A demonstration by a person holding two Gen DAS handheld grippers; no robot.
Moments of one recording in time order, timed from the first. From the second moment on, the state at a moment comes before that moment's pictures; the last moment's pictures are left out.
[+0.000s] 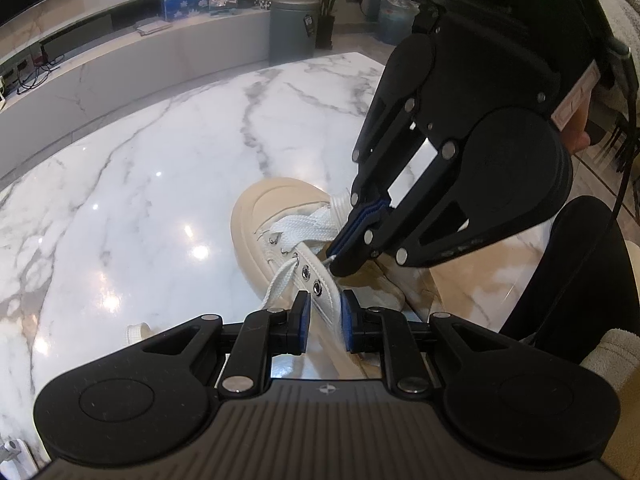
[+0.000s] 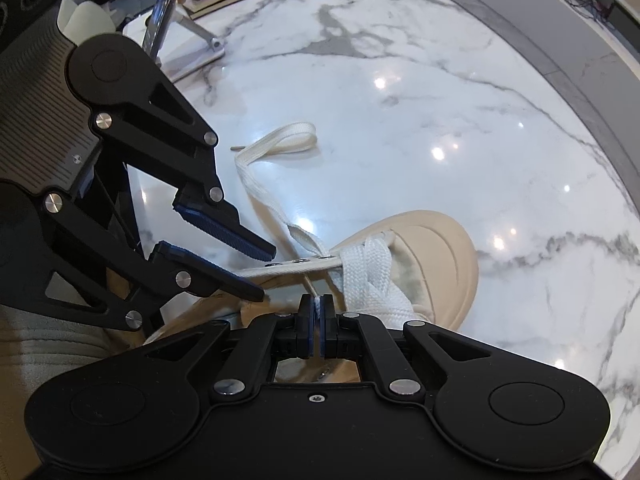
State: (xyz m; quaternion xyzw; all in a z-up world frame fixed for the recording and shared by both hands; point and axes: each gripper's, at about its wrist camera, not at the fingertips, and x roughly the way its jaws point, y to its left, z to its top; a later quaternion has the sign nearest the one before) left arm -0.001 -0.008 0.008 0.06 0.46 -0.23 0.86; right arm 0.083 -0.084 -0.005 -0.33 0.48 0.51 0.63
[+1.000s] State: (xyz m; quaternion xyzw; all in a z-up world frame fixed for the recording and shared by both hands) left arm 0.006 -0.024 0.027 0.25 0.43 -0.27 0.82; right arm 0.081 -0.080 -0.005 -0.31 0.46 0.54 0.63
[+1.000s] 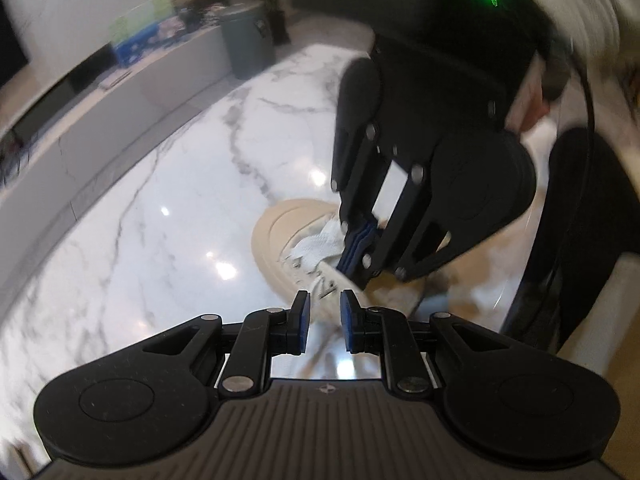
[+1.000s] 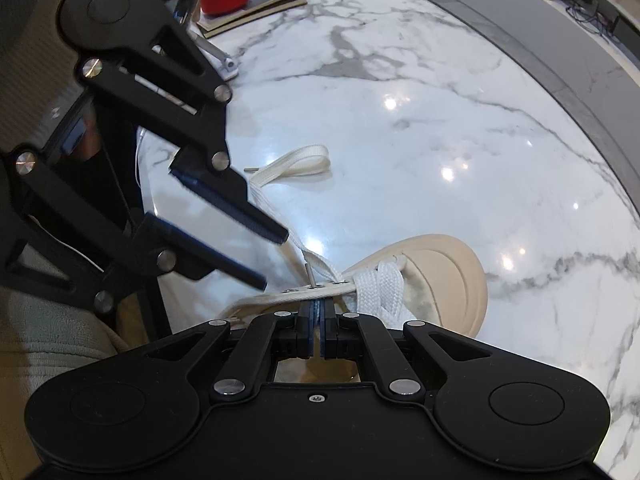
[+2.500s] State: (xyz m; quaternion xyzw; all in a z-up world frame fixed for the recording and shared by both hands) left arm -0.017 -0.072 -0.031 0.58 0.33 -0.35 0.65; right arm 0.083 -0.103 0.000 -0.27 0.46 0.54 0.65
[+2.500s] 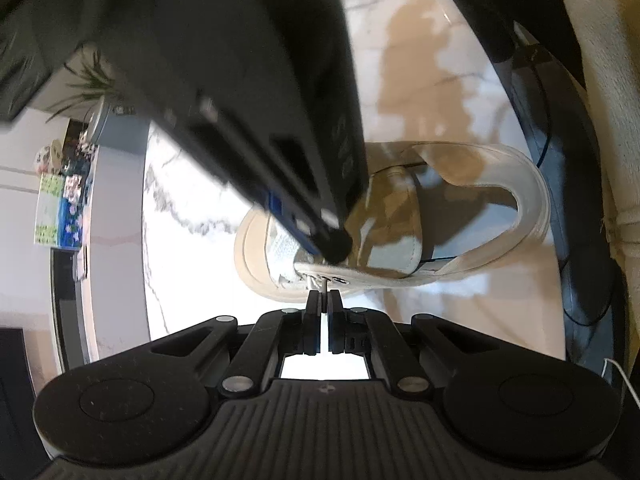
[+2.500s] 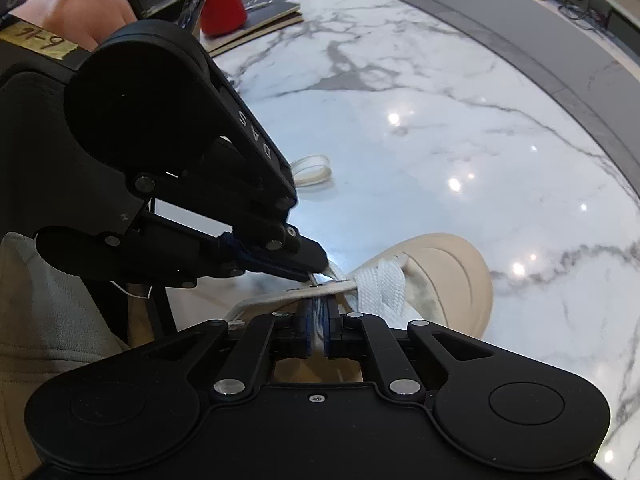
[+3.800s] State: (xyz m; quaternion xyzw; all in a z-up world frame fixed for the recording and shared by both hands) left arm -0.010 -0.088 -0.025 0.57 0.34 -0.33 0.66; right arm 0.030 -0.187 -0.002 -0.07 0.43 0.36 0.83
